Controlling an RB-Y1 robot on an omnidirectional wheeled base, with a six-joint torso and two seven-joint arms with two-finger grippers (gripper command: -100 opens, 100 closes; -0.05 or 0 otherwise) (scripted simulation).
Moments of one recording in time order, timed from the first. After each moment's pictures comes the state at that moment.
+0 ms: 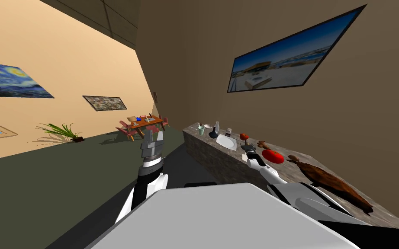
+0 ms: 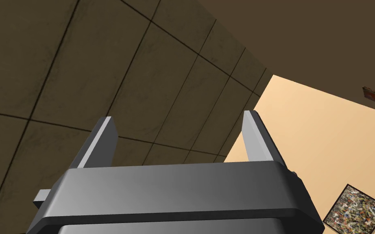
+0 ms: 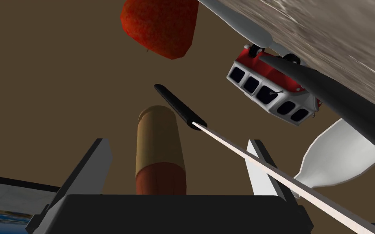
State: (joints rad) left arm 0.53 -0.01 -0.02 -2.31 -0.09 -0.64 0.00; right arm -0.22 -0.59 -0.02 -0.55 -0.59 -0.53 1.95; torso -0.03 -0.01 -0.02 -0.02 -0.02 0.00
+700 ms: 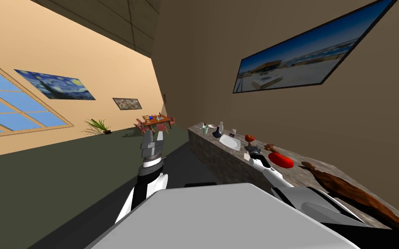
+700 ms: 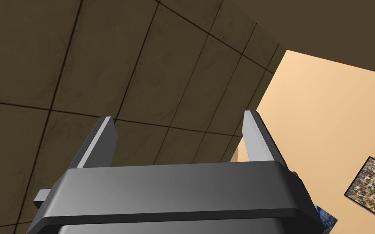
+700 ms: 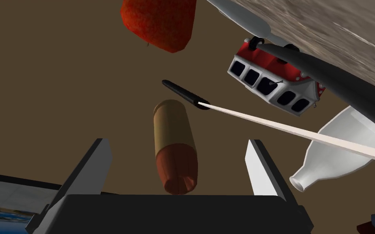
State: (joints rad) left arm 0.53 -0.01 -0.02 -2.31 -0.09 -0.64 0.00; right arm -0.18 -0.61 -0.05 -0.60 -0.79 -0.49 2.11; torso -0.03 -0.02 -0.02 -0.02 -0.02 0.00
